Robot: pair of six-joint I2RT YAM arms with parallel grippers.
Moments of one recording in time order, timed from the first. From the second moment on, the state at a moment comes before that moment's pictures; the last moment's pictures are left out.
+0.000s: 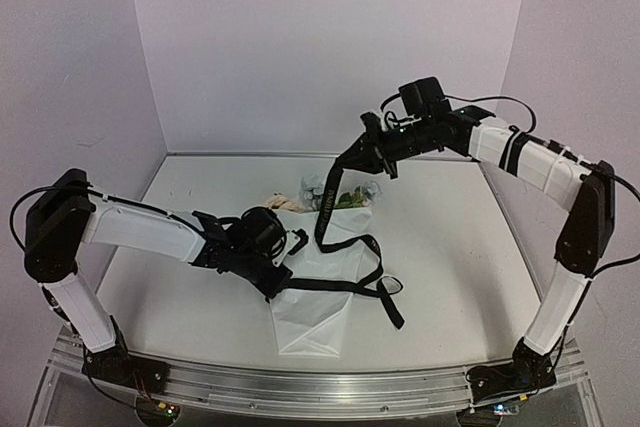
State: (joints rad) left arm -0.99 1.70 0.96 -0.28 0.02 -0.22; right arm 0.60 1.80 1.70 -0.55 -0.72 0.93
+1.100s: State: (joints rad) left arm -0.89 1.61 0.84 -0.04 0.13 -0.31; right arm 0.85 1.89 1.30 -0.33 -0.91 0.96
